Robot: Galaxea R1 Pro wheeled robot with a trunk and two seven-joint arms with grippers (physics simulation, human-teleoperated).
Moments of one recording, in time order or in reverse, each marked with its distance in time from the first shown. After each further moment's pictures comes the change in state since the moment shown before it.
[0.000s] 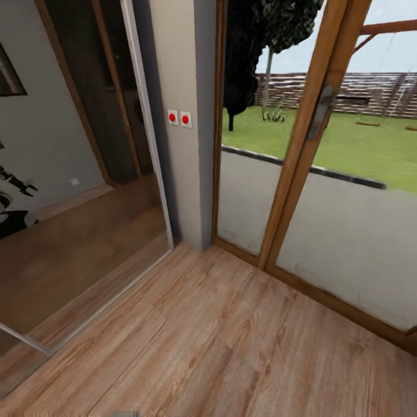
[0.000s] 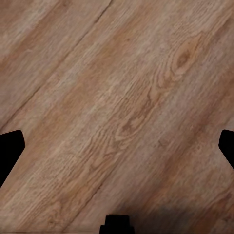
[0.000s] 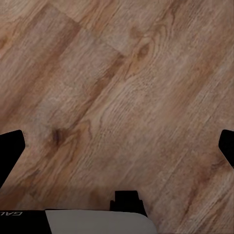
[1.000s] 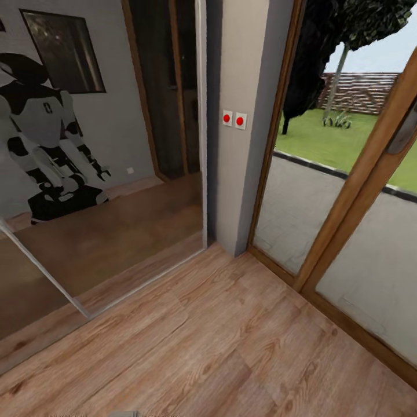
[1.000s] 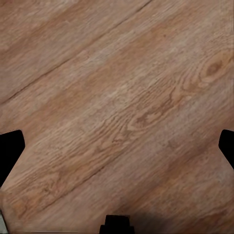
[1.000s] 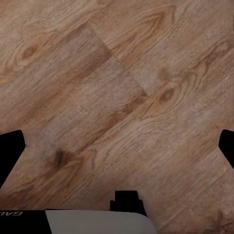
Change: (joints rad) left arm 0.000 0.001 0.000 0.000 0.001 0.000 0.000; right arm 0.000 0.000 0.000 0.000 0.000 0.000 0.000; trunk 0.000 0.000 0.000
